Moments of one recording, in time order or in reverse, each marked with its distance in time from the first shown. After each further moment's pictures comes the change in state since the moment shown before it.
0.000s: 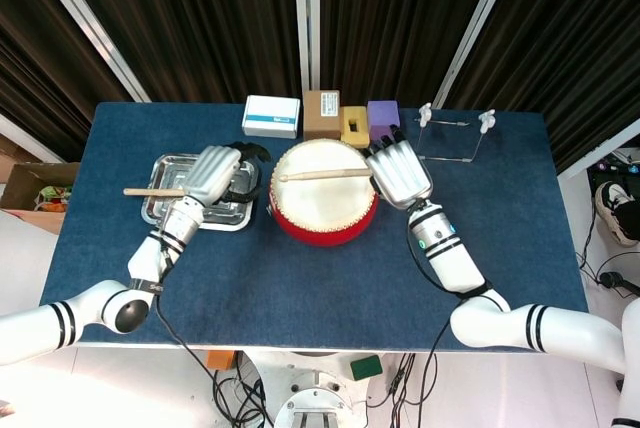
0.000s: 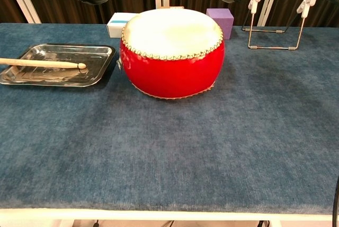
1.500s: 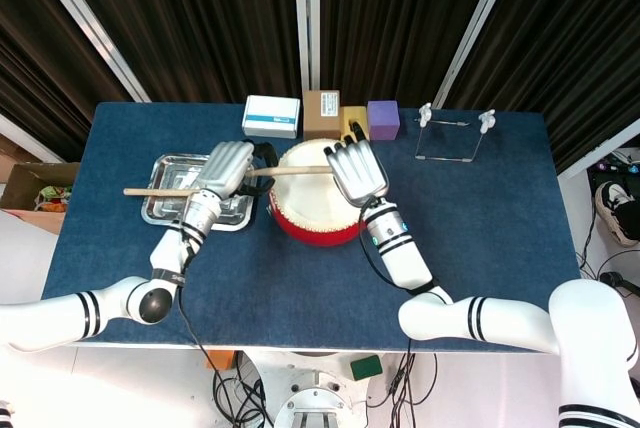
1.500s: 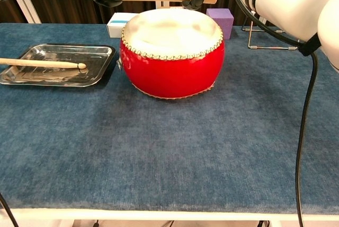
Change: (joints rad) left arm -0.093 -0.057 -0.021 0.010 -0.239 -0.002 0.150; right arm 0.140 -0.217 0.049 0.132 0.151 0.043 -0.132
